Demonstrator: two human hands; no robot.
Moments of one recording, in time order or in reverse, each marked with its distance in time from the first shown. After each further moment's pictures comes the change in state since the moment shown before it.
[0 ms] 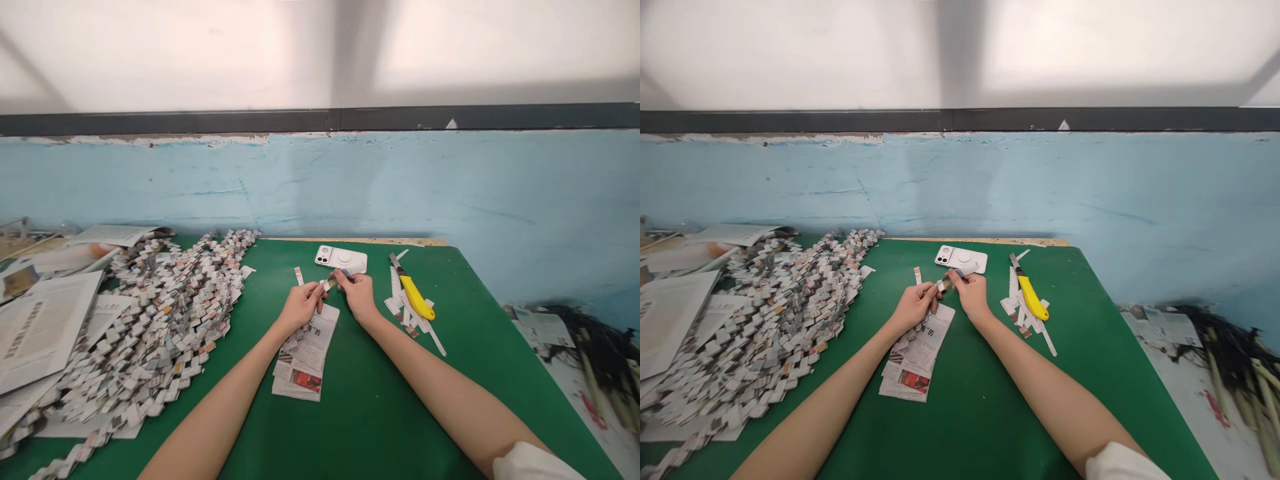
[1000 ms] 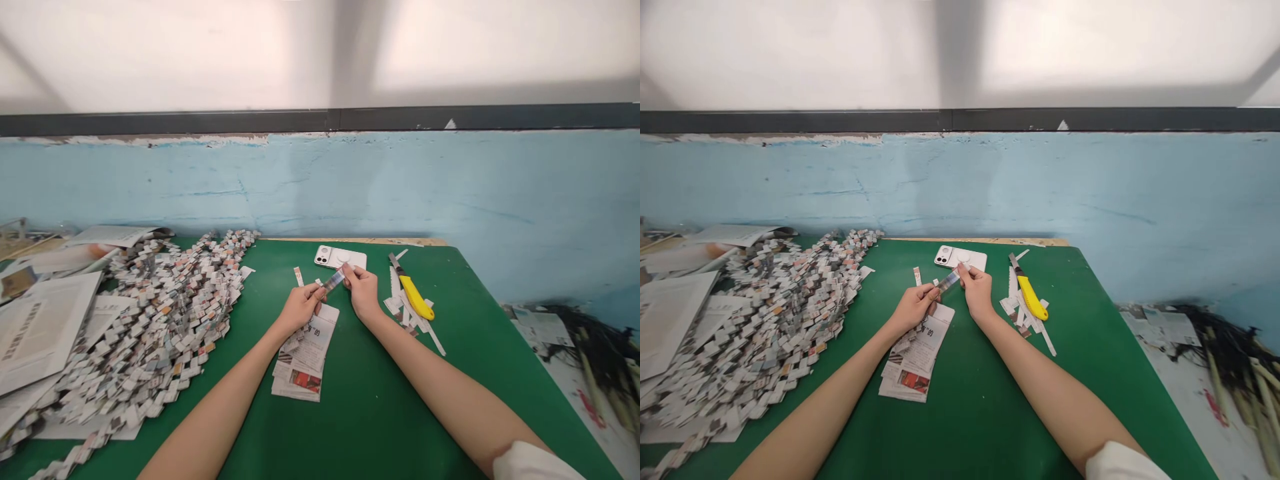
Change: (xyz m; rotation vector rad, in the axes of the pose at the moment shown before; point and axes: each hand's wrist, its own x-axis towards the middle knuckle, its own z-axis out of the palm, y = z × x) left_hand -0.002 0.004 0.000 0.019 -0.052 0.002; right_hand 0.003 0.002 -0.004 0.120 0.061 0.003
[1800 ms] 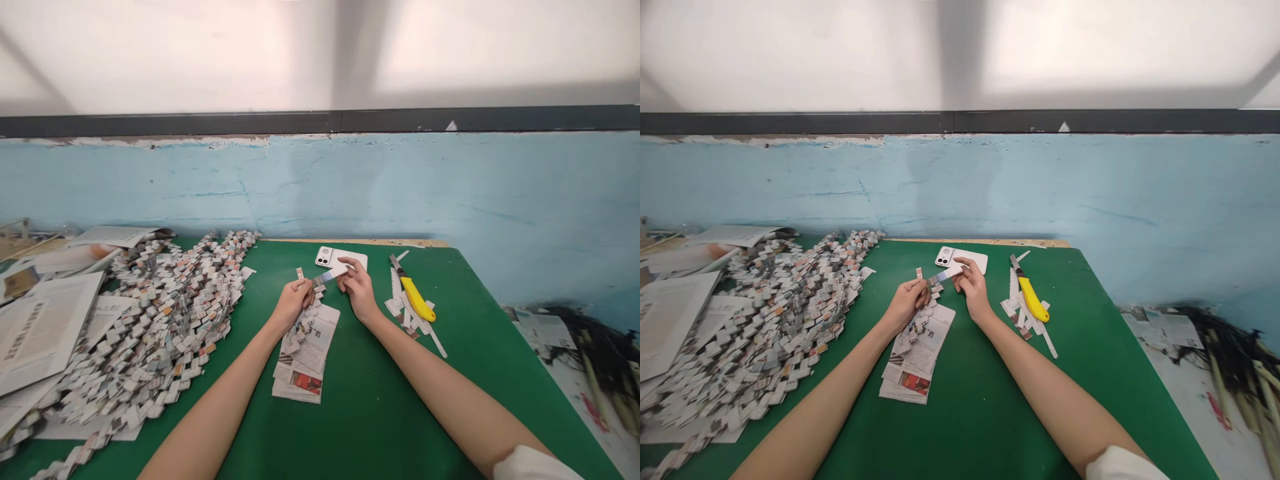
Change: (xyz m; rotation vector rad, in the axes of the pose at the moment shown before) left_hand 0.006 0.000 -0.007 -0.472 0.144 -0.083; right_hand -0.005 -0.006 -0.001 0.117 -0.270 -0.073
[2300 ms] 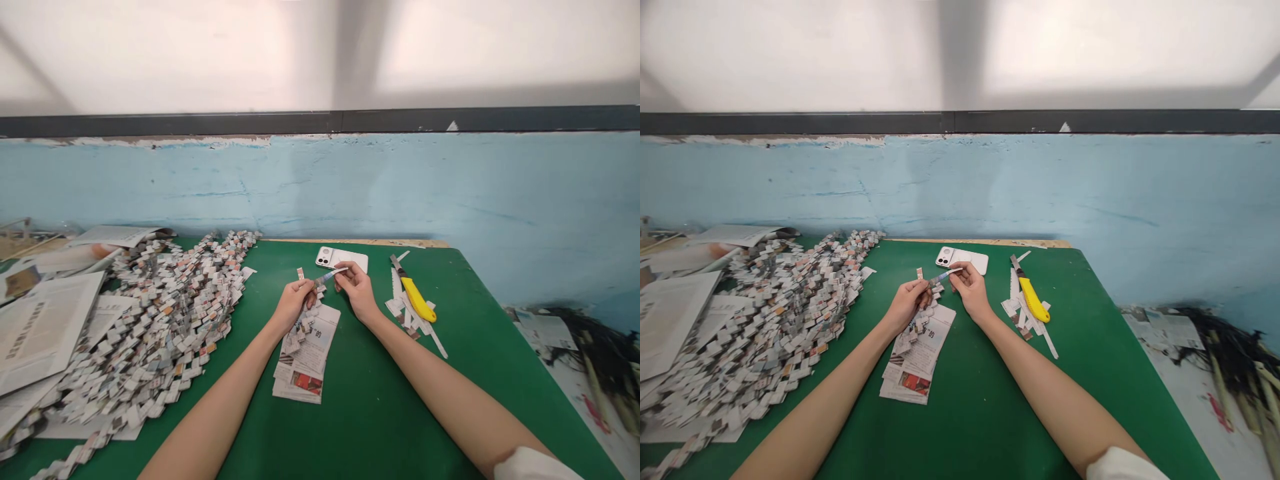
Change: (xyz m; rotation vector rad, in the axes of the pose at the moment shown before) left_hand 0.003 -0.008 -0.003 0.002 -0.004 -0.035; right_hand 0.002 -0.001 0.004 -0.056 -0.026 0.051
